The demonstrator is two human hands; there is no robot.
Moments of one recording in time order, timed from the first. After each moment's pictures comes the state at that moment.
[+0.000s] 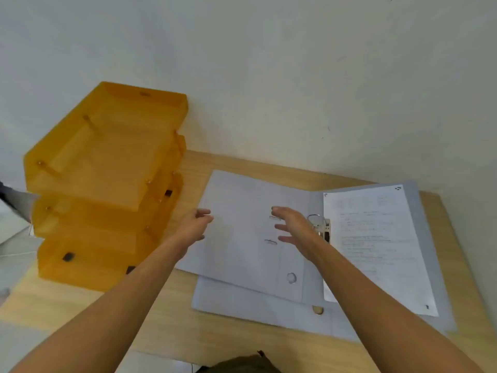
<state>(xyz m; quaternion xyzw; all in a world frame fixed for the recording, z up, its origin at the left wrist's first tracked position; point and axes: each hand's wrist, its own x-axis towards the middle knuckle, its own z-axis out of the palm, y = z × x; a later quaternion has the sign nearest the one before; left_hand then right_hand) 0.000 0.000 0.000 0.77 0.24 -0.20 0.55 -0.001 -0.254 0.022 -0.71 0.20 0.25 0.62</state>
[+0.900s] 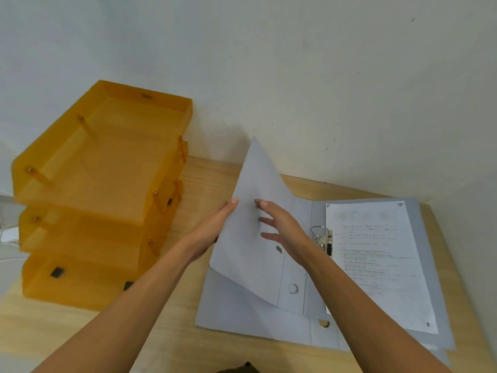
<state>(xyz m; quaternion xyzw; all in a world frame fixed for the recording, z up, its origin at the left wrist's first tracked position) 0.015 -0.007 0.053 0.66 0.09 -0.29 0.68 0.012 -0.192 0.065 -0.72 0.14 0.24 0.64</state>
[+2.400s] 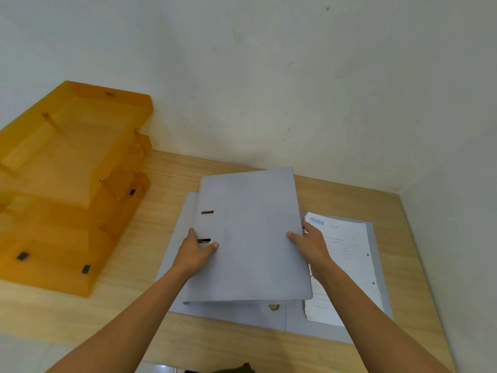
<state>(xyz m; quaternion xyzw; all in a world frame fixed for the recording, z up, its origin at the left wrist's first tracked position) -0.058 -0.106 -0.010 0.82 0.22 -0.21 0.48 -0.051 -0.379 0.027 -0.77 0.27 0.15 0.56</state>
